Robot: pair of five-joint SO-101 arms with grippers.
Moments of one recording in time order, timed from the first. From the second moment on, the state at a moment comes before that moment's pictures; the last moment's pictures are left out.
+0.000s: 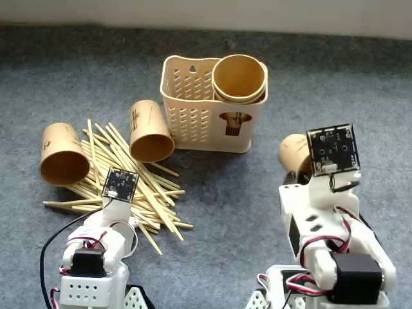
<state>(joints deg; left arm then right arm) -3.6 -104.3 96.0 75.9 -5.1 -5.0 -69.0 27.2 88.0 14.3</state>
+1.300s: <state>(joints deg) -3.6 -104.3 96.0 75.9 -5.1 -18.9 -48.4 24.2 51.8 14.3</state>
